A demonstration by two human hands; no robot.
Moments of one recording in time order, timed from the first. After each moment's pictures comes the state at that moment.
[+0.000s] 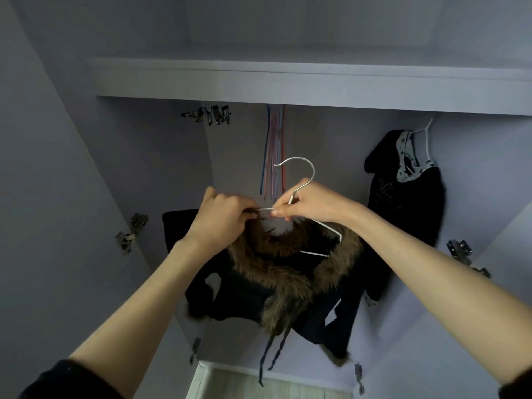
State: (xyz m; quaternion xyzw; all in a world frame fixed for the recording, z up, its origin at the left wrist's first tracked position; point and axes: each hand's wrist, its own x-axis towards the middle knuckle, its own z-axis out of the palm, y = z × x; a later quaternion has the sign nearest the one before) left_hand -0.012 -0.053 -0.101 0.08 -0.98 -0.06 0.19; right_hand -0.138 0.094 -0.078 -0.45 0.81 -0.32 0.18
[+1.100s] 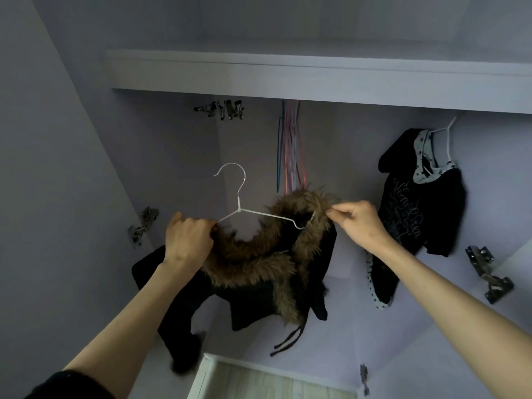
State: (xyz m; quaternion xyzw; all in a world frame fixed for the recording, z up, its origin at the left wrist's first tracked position) left_hand 0.017 -0.103 -0.160 0.27 -0.95 0.07 0.17; right_hand -0.174 0.134 -0.151 -0.33 0.84 -0.43 0.00
